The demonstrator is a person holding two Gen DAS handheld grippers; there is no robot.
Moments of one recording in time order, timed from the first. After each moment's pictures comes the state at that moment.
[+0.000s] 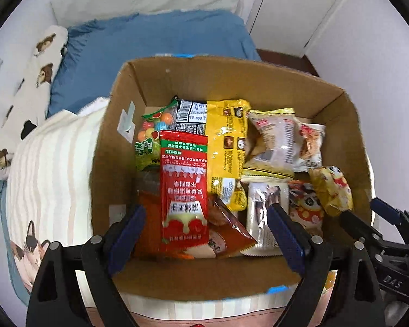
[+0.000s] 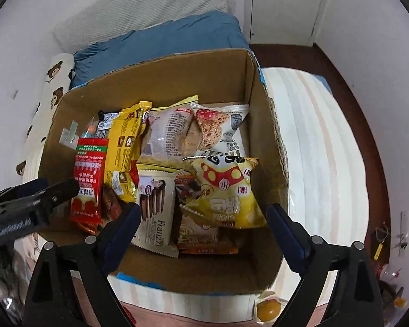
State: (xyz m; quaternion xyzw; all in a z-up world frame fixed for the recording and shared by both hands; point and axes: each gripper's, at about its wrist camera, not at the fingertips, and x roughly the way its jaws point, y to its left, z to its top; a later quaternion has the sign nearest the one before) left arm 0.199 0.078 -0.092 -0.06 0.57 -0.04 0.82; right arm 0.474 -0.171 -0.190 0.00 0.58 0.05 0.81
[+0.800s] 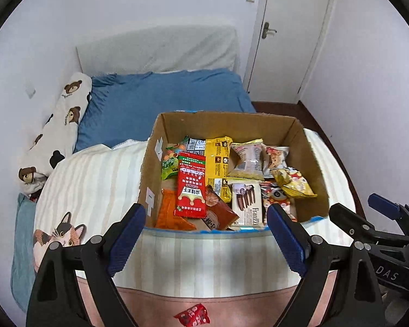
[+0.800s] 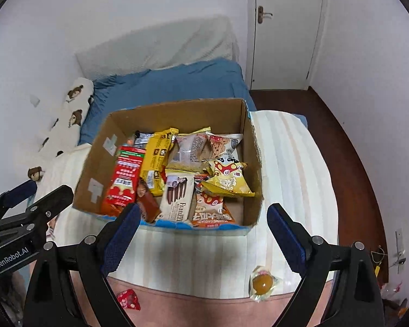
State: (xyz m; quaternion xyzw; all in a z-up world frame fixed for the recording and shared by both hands) left arm 0.069 0.076 0.000 -0.04 0.43 -0.01 0.90; right arm 0.348 -0.175 -0.089 0.00 0.47 0.06 0.88
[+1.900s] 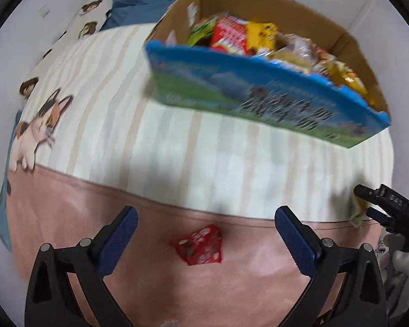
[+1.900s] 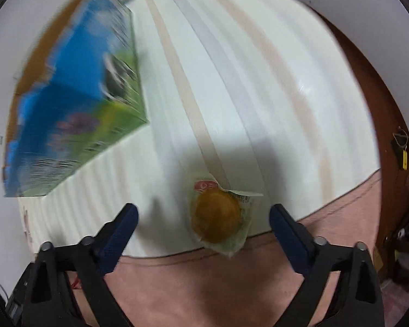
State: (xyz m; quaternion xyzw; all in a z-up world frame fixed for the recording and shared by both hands) left arm 0.003 0.087 -0.168 -0.11 0.58 0.04 0.81; right arm 0.329 -0.297 -0.314 0.17 0.65 -0.04 0.74
